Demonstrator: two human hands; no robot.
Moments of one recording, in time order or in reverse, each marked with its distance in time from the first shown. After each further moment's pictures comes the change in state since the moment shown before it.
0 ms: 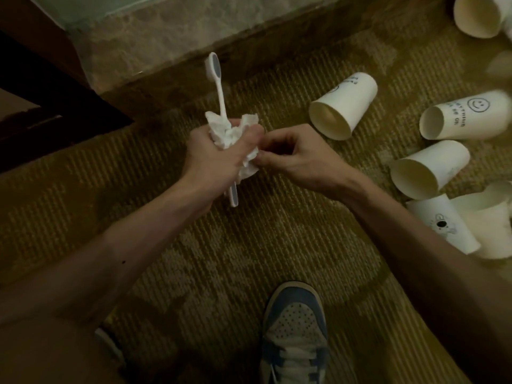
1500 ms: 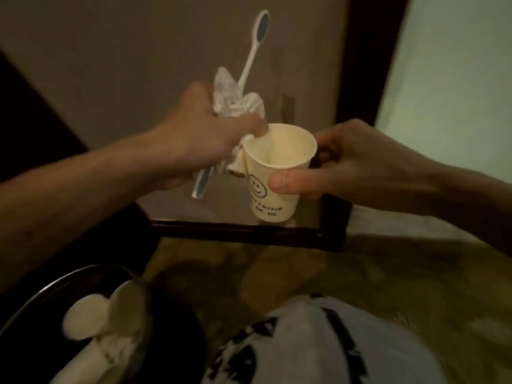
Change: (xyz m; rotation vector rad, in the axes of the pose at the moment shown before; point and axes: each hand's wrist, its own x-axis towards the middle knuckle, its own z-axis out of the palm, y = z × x) left_hand -0.255 0.215 -0.323 0.347 0.541 0.510; right_hand -0.058 -0.372 0.160 -0.399 -0.311 -0.640
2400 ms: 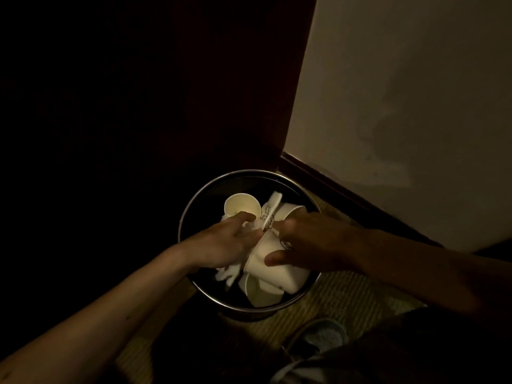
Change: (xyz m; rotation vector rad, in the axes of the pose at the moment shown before) left_hand -0.250 -0.244 -0.114 -0.099 -0.146 -0.765; right_hand 0.095 -0.050 0.315 -0.820 -0.832 -0.182
